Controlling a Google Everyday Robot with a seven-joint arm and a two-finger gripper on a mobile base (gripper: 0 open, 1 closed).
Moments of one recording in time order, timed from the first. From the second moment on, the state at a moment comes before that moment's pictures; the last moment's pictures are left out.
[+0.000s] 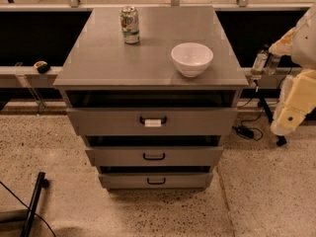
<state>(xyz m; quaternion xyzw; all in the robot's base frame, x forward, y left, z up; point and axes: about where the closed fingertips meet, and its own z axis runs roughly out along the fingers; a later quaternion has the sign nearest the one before) 0.438 -0.217 0.976 -0.60 0.78 -0.03 0.16</state>
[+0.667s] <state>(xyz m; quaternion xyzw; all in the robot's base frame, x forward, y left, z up) 0.442 -0.218 0.958 -0.60 0.78 -0.04 0.18</state>
